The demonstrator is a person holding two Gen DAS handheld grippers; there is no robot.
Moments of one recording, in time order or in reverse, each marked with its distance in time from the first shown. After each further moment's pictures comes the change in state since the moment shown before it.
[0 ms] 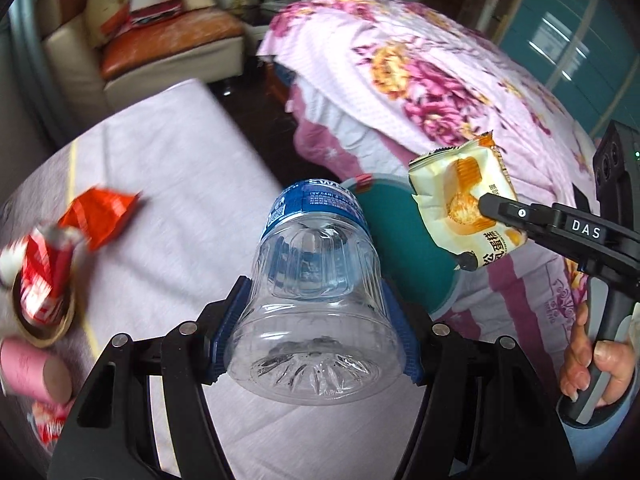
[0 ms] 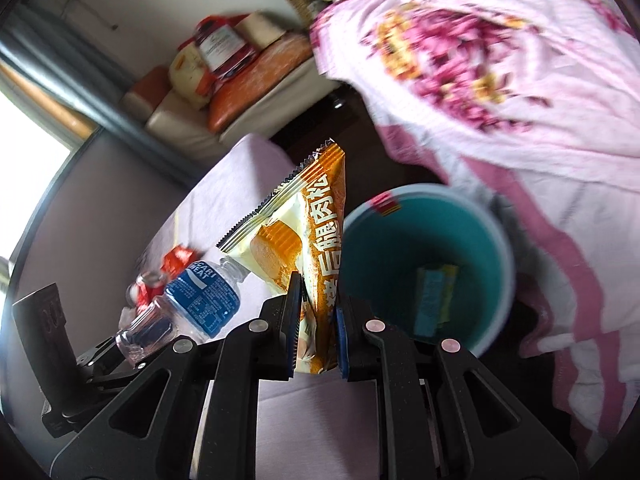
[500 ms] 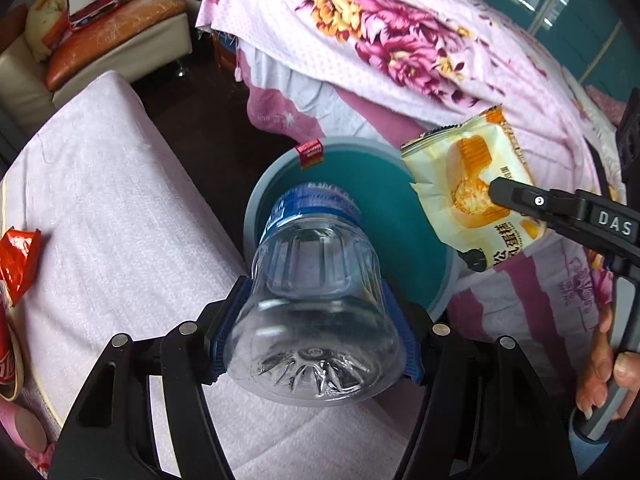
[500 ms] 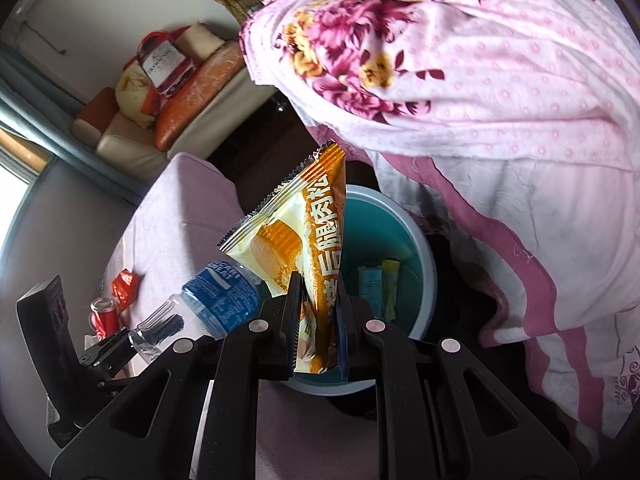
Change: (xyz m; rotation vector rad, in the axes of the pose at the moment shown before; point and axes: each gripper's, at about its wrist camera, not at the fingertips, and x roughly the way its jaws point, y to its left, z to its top) left arm 0.091 -0.054 0.017 0.108 0.148 -0.019; right arm 0.006 -0.063 0.008 0.097 0.014 -0.124
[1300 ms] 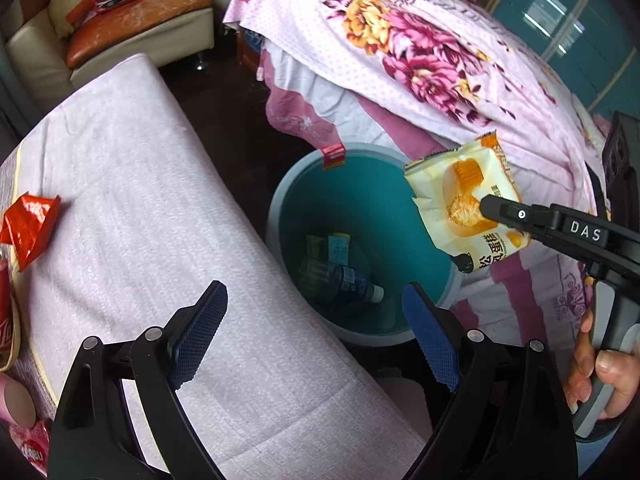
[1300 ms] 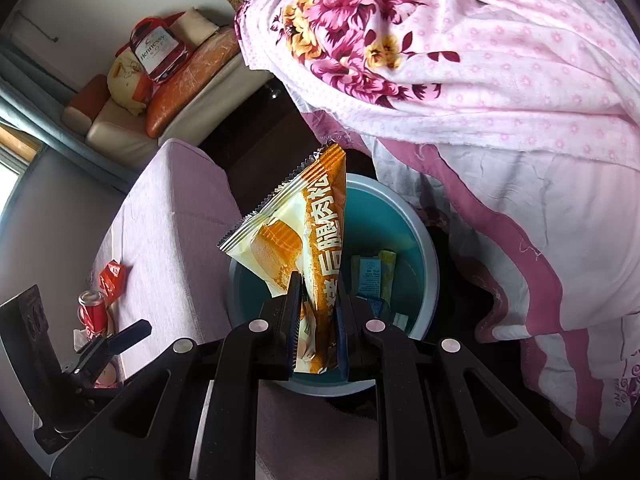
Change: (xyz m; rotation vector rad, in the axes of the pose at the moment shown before) left arm -0.024 0.026 -0.015 -0.099 -0.041 -0.016; right arm 0.019 0.013 -0.002 -0.019 0.042 -0.037
